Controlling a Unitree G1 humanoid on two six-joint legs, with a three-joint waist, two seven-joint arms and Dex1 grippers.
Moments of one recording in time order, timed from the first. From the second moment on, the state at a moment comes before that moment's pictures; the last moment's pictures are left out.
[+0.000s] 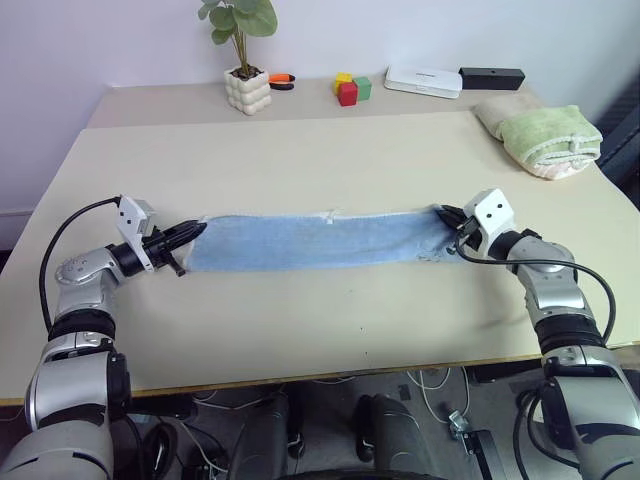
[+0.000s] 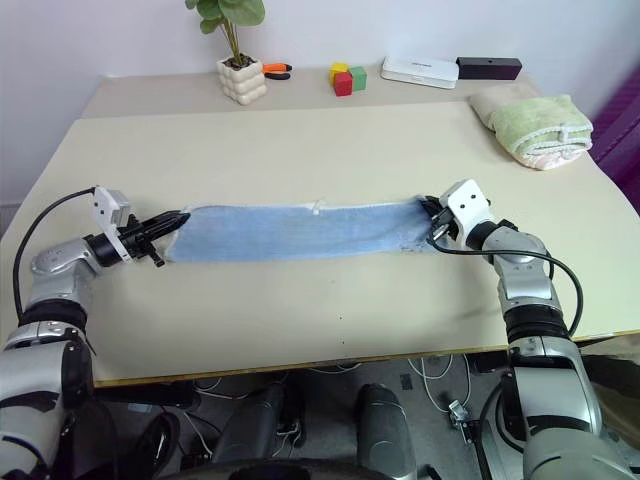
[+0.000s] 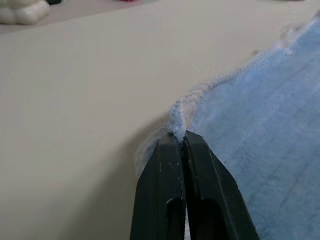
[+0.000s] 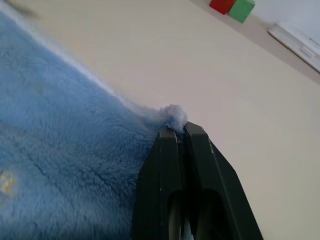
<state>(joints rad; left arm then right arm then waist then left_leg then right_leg) -0.72 0.64 0.24 1.11 -0.27 -0.28 -1.23 -0.60 -0.58 -0.06 0.71 0.06 -0.25 0.72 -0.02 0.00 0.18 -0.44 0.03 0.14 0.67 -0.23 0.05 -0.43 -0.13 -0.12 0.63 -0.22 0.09</state>
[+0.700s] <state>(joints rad) -0.75 0.66 0.35 1.06 -0.35 -0.19 -1.13 -0.66 -0.55 -0.17 0.56 0.15 -0.15 0.56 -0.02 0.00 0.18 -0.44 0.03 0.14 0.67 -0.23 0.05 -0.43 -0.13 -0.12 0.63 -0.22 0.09</state>
